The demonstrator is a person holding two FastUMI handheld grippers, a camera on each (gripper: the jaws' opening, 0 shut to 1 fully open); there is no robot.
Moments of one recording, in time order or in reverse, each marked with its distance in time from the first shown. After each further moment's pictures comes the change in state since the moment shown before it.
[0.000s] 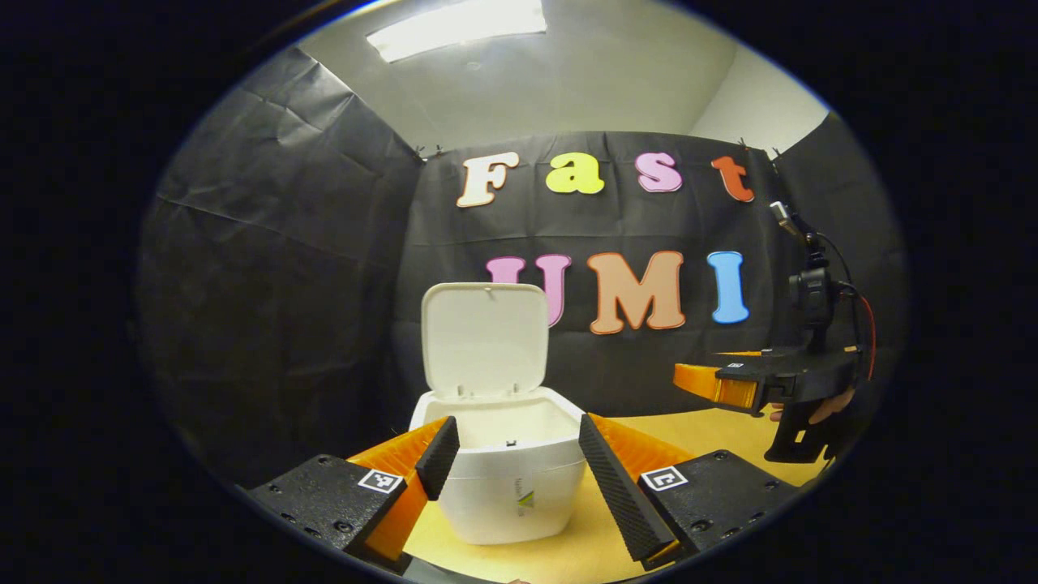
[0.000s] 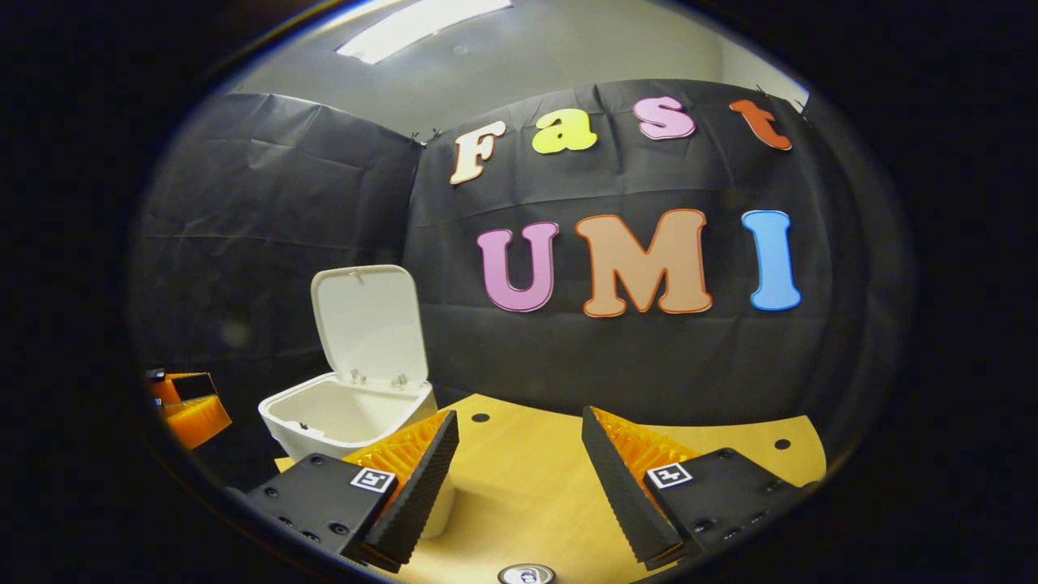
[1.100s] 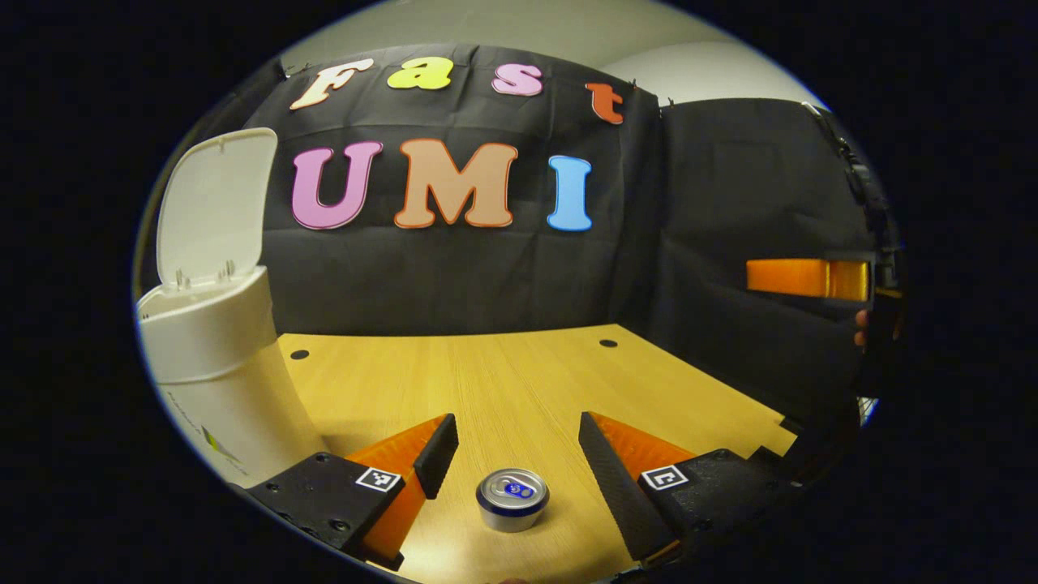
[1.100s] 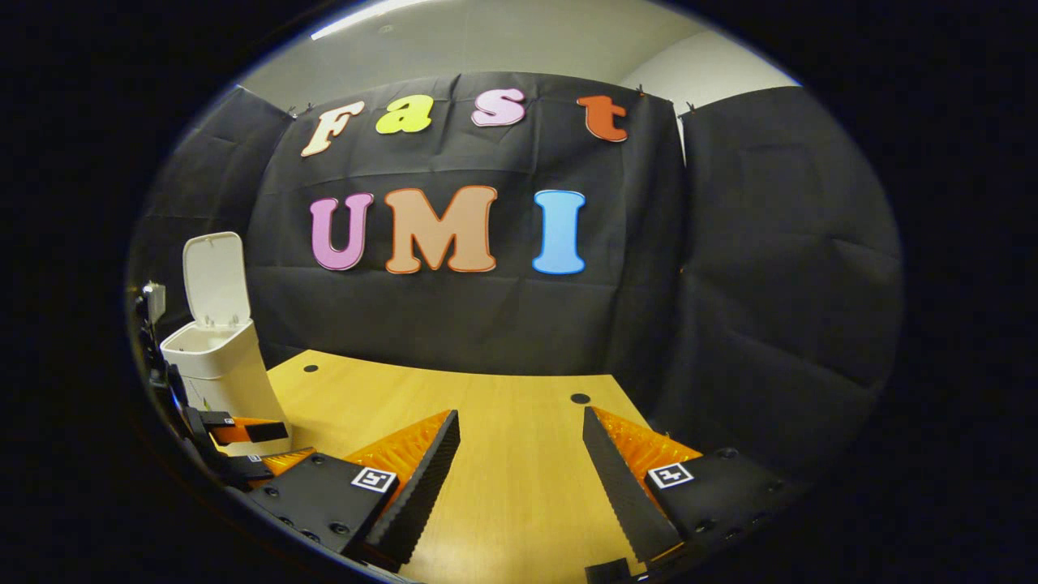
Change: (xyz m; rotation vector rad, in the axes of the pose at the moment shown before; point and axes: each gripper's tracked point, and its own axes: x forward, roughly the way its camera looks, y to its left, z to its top) left arm 0.039 -0.234 -0.176 -0.022 0.359 -0.523; right arm -0.211 -0.210 -0.070 0.046 0.149 -0.569
